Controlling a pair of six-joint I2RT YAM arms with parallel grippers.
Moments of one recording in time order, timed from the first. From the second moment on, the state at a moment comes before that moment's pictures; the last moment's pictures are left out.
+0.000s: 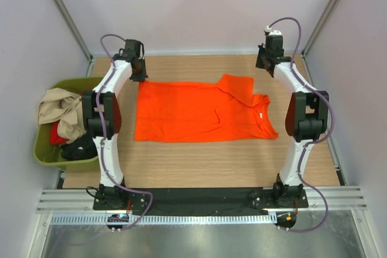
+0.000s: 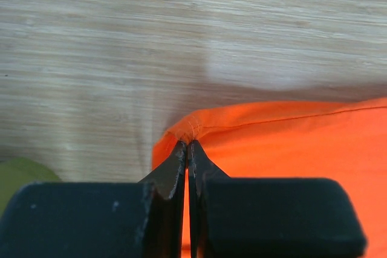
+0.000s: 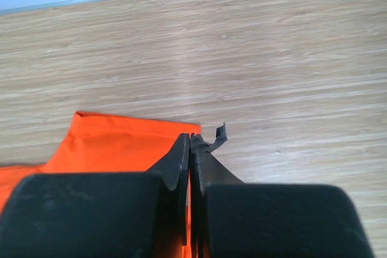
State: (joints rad) left arm -0.11 2.16 1.88 -0.70 -0.08 -0.18; right arm 0.06 2.04 1.70 -0.27 0.11 0.15
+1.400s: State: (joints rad) left arm -0.11 2.12 1.78 -0.66 -0.07 -0.18; right arm 0.06 2.34 1.88 -0.45 0.15 0.34
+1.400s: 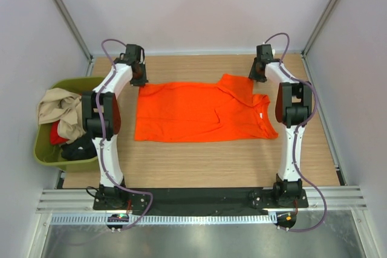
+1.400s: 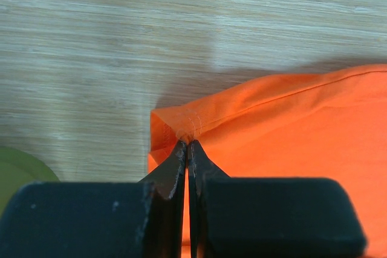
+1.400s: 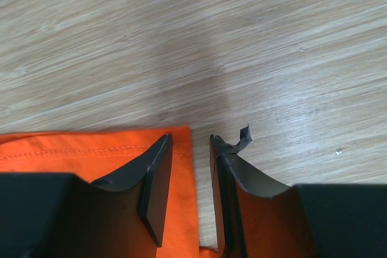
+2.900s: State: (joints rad) left arm -0.11 1.97 1.57 -0.70 -0.14 -0.16; right arm 0.03 1.57 1.15 -0.18 0.09 0.18
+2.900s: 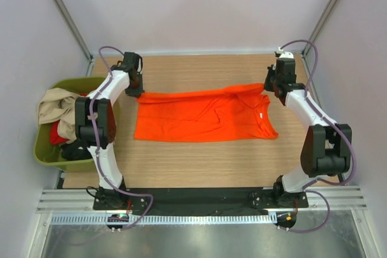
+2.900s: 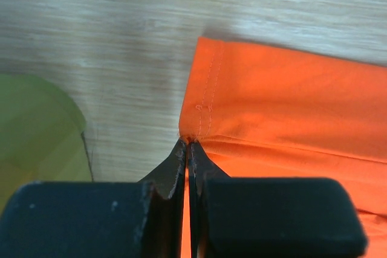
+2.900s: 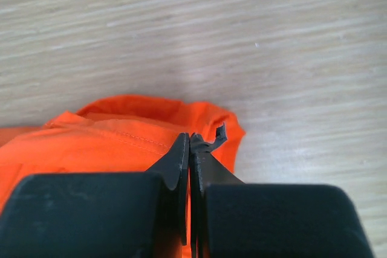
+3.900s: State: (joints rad) left arm -0.18 1.94 1.47 -0.77 -0.34 -0.17; right arm 0.04 1.35 0.85 -0.41 0.21 0.43
